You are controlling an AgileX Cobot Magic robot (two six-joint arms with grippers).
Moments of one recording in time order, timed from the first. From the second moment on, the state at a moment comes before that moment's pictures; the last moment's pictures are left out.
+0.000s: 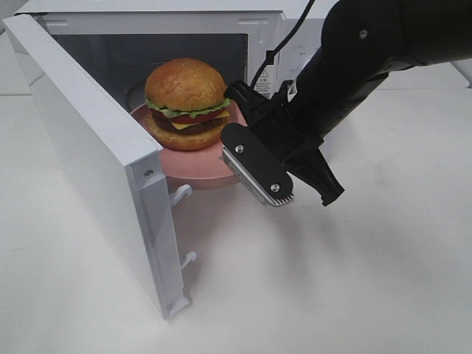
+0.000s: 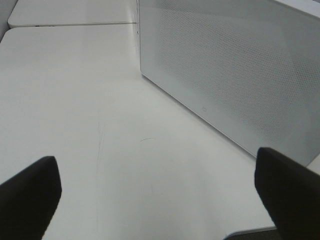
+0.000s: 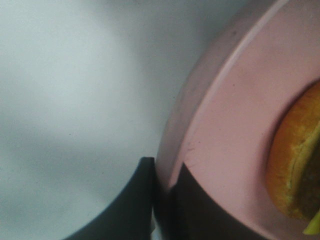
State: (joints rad) left arm -0.03 0.00 -0.51 -0.14 1.07 0.05; right arm 0.63 1.76 -1.13 0.12 0.47 -1.83
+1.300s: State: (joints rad) left arm -0.03 0.00 -0.51 -0.14 1.07 0.05; right arm 0.65 2.01 -1.50 0.01 0.61 -1.62
